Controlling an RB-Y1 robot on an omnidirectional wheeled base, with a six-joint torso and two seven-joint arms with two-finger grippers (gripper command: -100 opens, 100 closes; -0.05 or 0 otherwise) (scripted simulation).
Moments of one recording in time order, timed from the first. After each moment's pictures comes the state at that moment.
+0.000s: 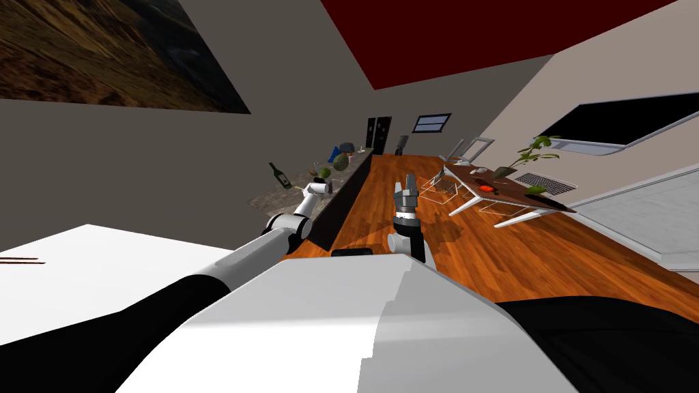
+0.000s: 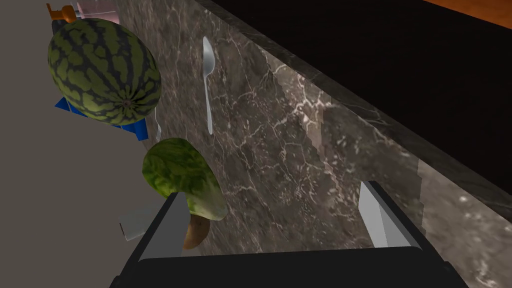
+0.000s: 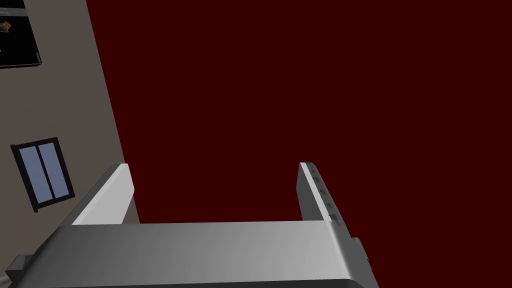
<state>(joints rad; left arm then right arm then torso) -0.90 0.18 0.01 -0.79 0.20 0.71 0.08 0.47 0.05 0.07 -2.29 0.06 -0.39 0.08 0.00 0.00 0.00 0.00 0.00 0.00</state>
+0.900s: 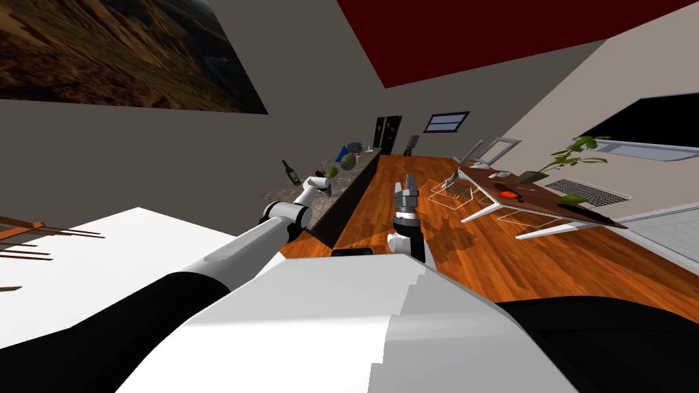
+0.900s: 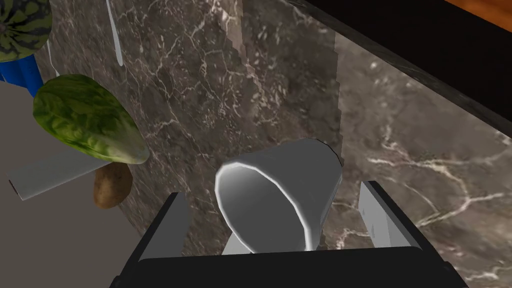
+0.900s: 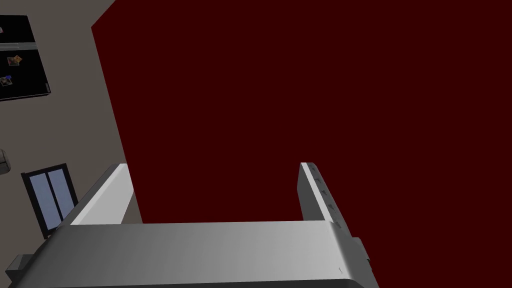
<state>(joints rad) -1.09 0.21 0.02 -0.55 0.18 0.91 0.14 0.47 0.05 0.07 -2.29 0.06 -0.39 0.08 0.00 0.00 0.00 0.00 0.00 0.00</state>
